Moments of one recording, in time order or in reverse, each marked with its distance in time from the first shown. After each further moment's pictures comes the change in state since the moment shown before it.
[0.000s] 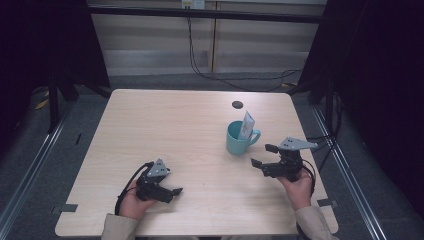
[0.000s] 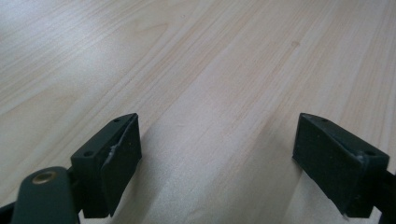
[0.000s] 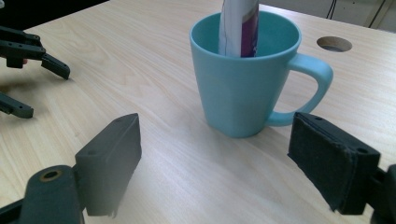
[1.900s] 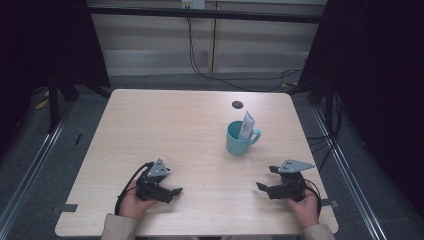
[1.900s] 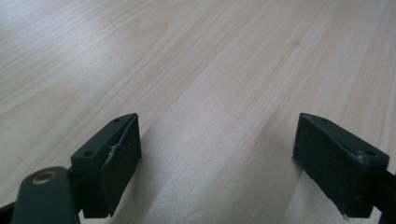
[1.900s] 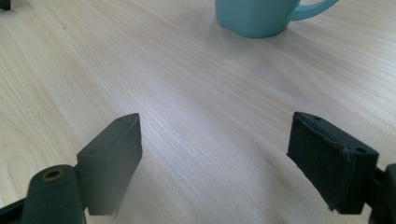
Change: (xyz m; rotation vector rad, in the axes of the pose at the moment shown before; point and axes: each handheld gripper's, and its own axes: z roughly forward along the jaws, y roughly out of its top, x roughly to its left) left arm 0.000 0.000 0.000 0.000 0.000 0.000; right arm 0.004 -0.064 -0.006 0.165 0.005 -0.073
